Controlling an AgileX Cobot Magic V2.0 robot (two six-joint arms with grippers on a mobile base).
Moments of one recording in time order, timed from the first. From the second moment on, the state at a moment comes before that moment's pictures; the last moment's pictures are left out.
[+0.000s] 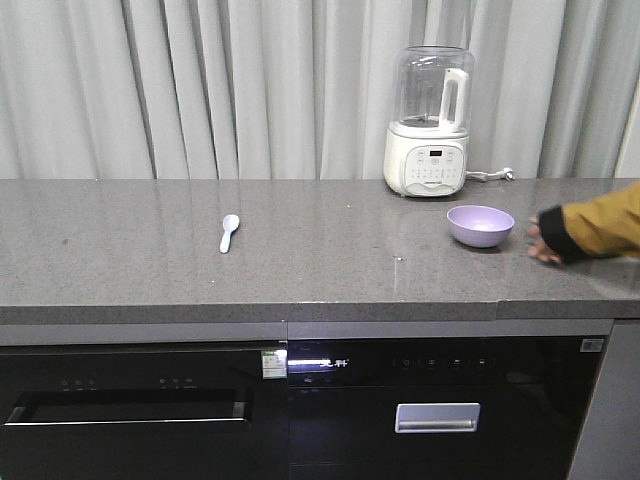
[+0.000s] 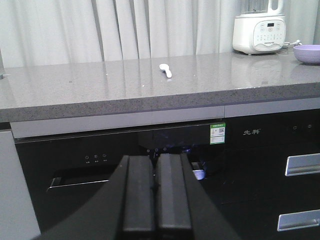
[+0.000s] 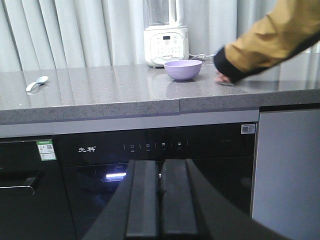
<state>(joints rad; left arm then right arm) -0.10 -0.01 0.03 -0.02 0.10 0.02 0.00 -0.01 0.03 -0.03 0.10 0.09</state>
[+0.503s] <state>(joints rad) -0.10 -0.01 0.03 -0.02 0.10 0.02 0.00 -0.01 0.03 -0.03 0.10 0.09</state>
